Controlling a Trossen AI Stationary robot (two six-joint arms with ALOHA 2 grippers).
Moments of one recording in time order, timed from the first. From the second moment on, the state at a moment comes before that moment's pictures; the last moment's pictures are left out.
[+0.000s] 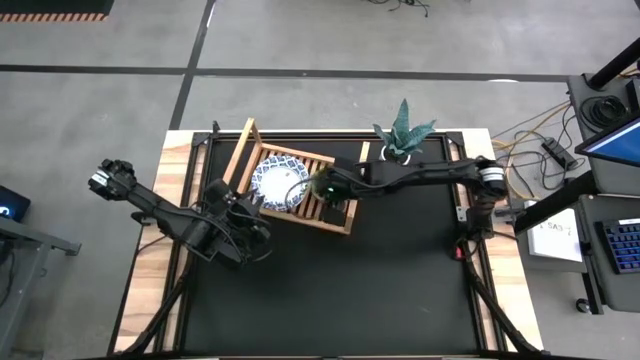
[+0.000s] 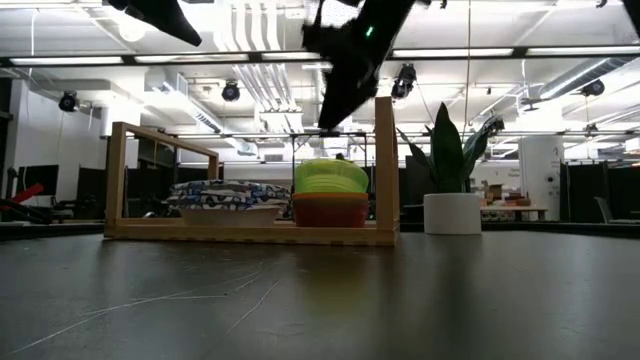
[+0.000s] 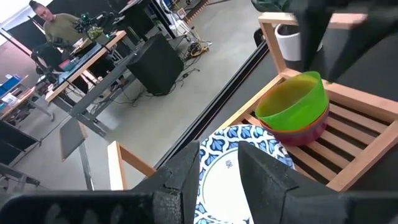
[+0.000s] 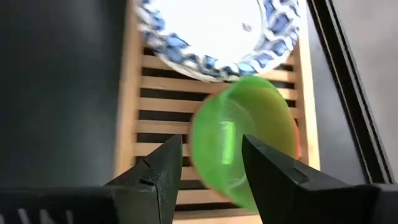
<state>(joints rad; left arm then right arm) -0.51 1.34 1.16 -1.24 -1.22 -0.91 -0.07 1.85 1.61 -0.75 0.23 0.01</state>
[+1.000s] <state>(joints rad) 0.00 1.36 0.72 0.39 -0.43 0.02 0.37 1.05 0.63 0.24 0.42 0.06</state>
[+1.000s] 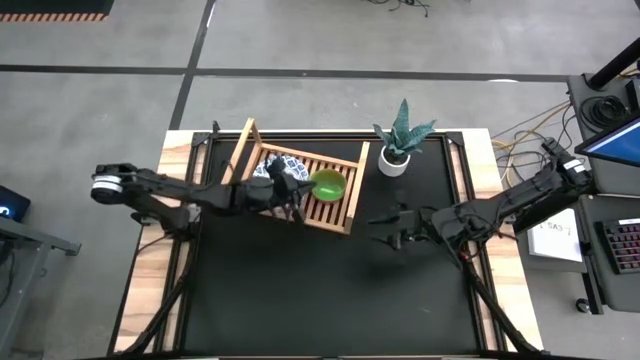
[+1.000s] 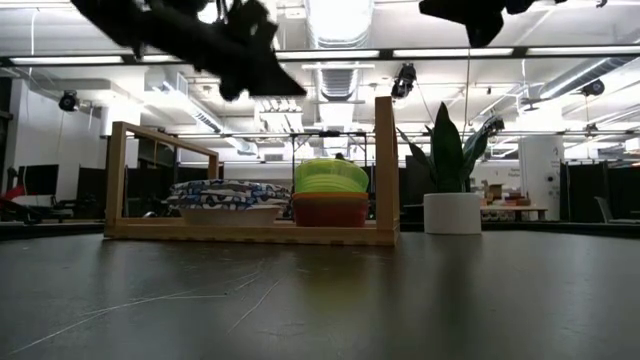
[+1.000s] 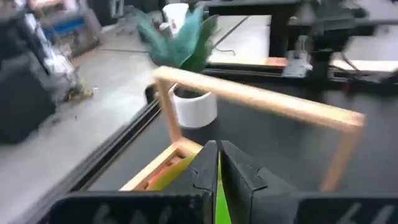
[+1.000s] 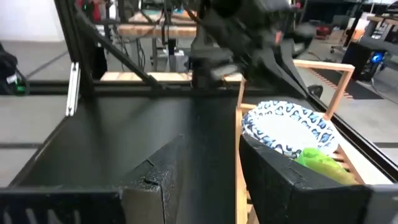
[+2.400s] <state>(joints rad) -0.10 1.31 0.81 -0.03 -0.26 0.02 0.35 0.93 0.41 0.34 0.47 0.00</state>
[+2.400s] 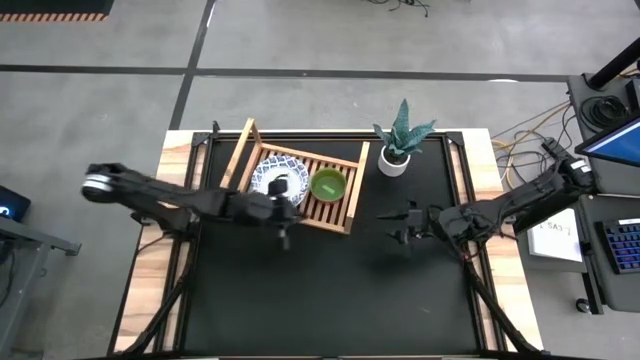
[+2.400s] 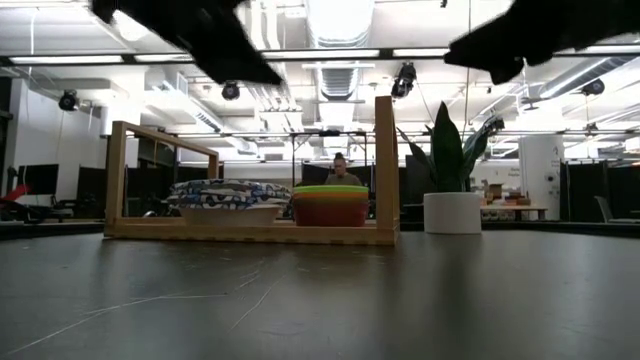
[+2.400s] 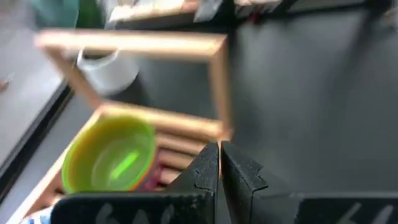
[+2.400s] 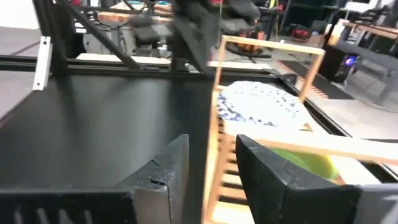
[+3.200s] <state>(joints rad) -0.10 0.36 0.16 0.30 -0.25 -0.01 0.28 0.09 0.17 0.08 0.29 -0.16</state>
